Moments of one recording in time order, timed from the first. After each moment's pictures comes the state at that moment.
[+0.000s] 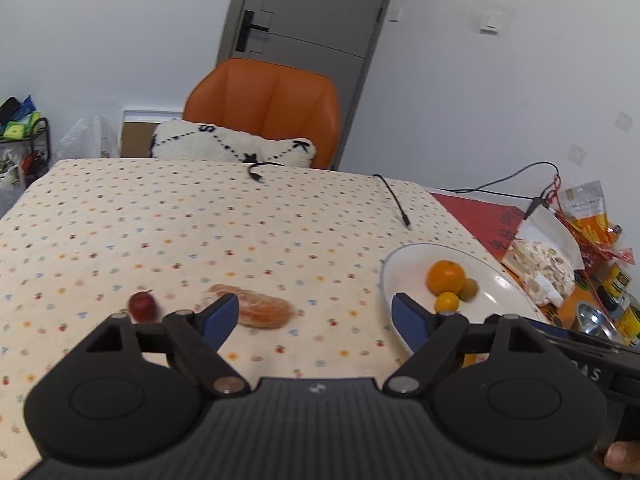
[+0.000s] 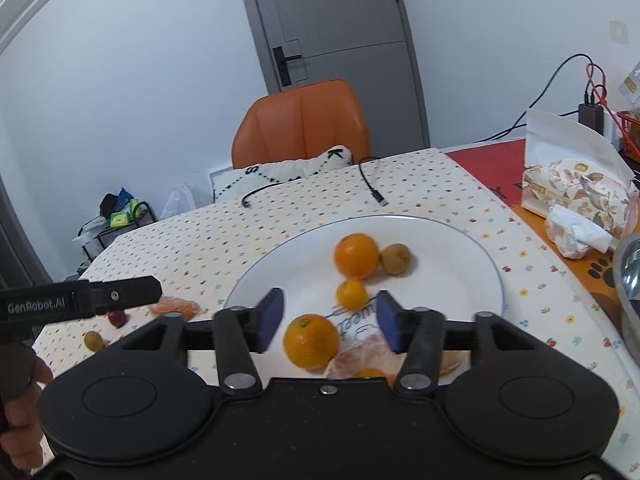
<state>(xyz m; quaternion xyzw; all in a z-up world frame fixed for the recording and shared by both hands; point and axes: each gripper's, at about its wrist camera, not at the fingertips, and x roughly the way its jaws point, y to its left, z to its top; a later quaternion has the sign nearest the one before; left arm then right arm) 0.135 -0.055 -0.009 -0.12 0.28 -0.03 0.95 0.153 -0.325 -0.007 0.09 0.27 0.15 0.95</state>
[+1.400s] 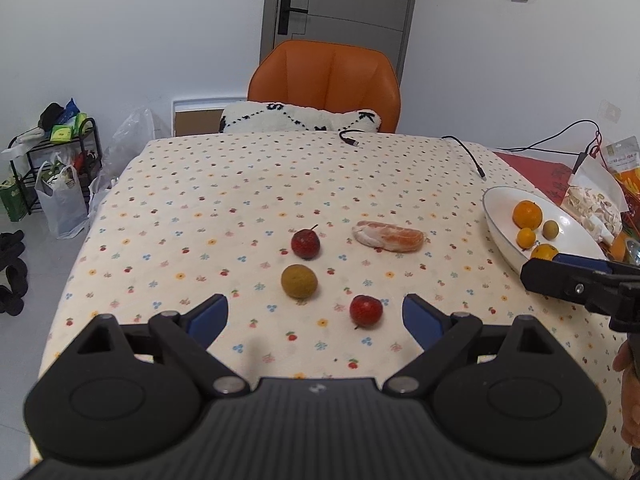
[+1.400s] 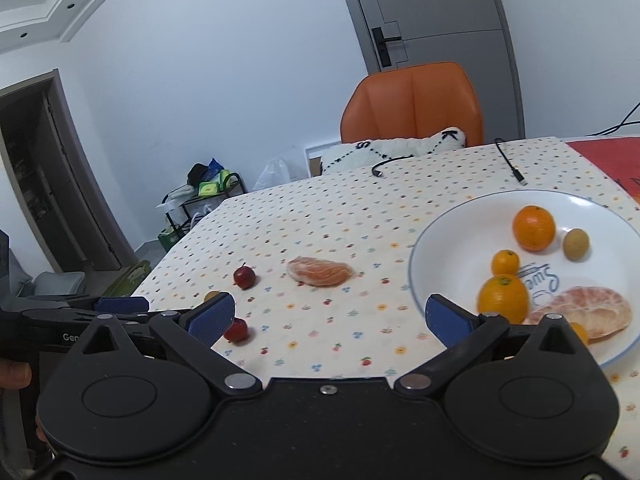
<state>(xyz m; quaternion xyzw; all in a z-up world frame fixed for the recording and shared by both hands) 0.070 0.024 -0.021 -0.06 0.32 0.02 0.94 0.124 -0.243 -0.001 0.09 0.28 0.28 0.91</state>
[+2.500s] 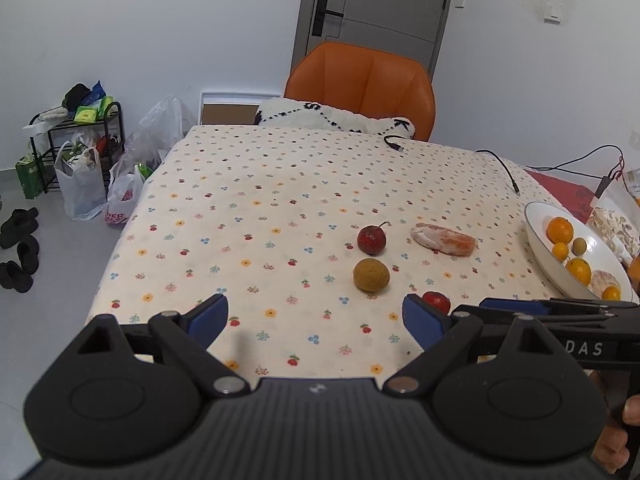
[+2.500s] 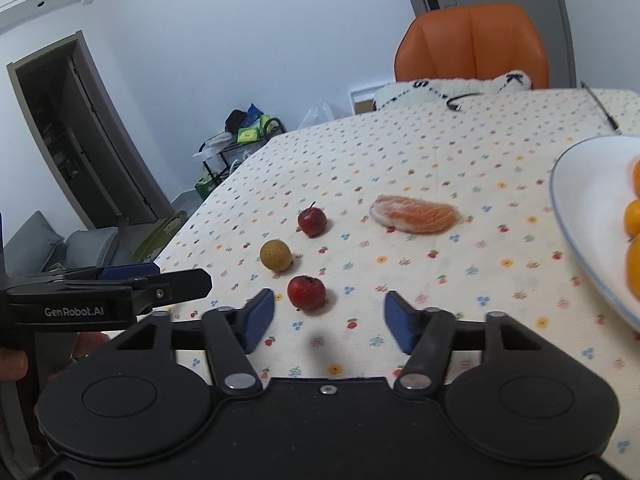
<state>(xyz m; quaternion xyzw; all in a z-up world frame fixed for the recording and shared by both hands) 0.059 0.071 -0.031 -0.09 0.32 0.05 0.94 0.142 -0.167 -0.030 0.08 0.35 0.35 0.87</state>
